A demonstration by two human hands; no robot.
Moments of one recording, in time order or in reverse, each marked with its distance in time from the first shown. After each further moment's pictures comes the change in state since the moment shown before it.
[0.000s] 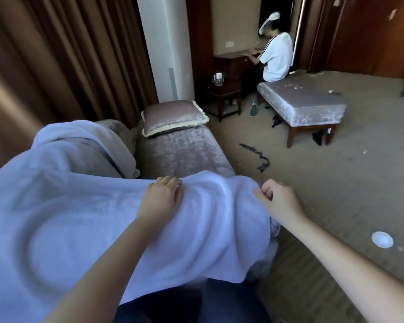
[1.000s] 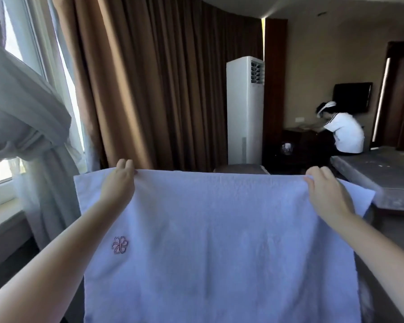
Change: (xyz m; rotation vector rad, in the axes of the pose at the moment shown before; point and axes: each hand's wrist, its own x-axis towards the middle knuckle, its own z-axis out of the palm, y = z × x) left_hand -0.075 -0.161 -0.278 0.434 0.480 -0.406; right_hand 0.049 -0.169 -0.053 -0.212 0.480 -0.534
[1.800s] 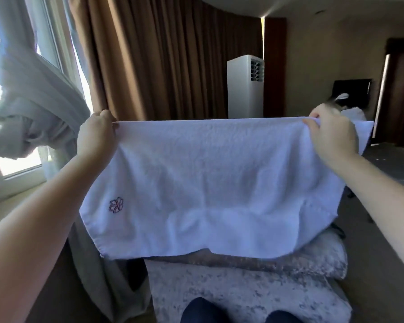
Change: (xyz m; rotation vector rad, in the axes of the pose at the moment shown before) left_hand -0.009 0.006 -0.146 -0.005 0.252 -0.060; right_hand 0.026 -0.047 -0.125 0.165 0.129 0.087
